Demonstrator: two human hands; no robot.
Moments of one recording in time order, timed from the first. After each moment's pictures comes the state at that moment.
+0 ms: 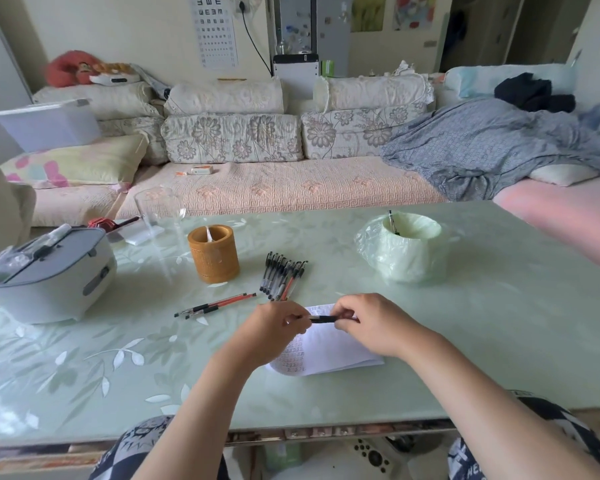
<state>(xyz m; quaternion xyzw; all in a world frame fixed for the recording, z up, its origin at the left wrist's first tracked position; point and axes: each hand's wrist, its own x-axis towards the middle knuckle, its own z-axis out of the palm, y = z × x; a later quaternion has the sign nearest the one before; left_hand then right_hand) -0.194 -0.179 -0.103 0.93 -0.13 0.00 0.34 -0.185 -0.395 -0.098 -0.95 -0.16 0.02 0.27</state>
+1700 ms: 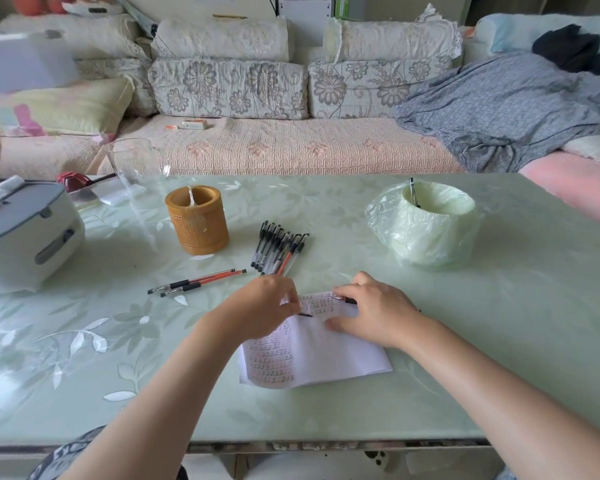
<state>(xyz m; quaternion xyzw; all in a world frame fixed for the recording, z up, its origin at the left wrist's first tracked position) -0.135 -0.172 -0.130 0.97 -0.16 -0.06 0.20 -0.133 -0.396 -0.144 -0.98 -0.14 0.06 0.14</state>
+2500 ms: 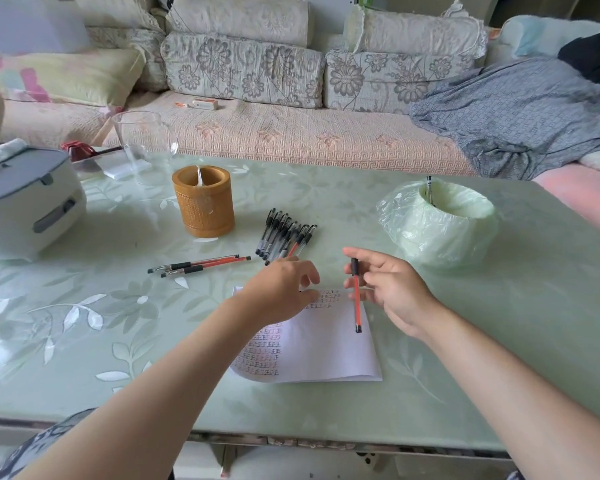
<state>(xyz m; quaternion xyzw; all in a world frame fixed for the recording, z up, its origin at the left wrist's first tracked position) -0.120 -0.190 -0.143 0.95 -0.17 0.02 0.24 -0.118 -0.397 -0.139 -0.67 -0.04 0.11 0.73</state>
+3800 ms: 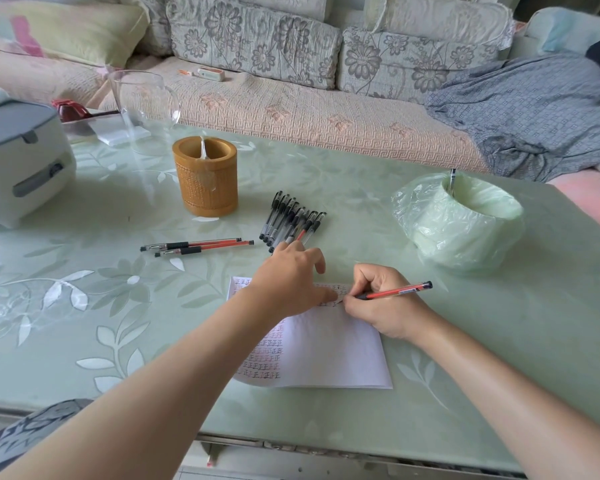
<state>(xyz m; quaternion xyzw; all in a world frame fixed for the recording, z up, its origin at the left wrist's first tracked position) -0.106 -0.198 -0.166 0.97 -0.11 0.02 0.24 -0.109 -0.388 -0.170 -0.84 -0.19 0.05 0.50</state>
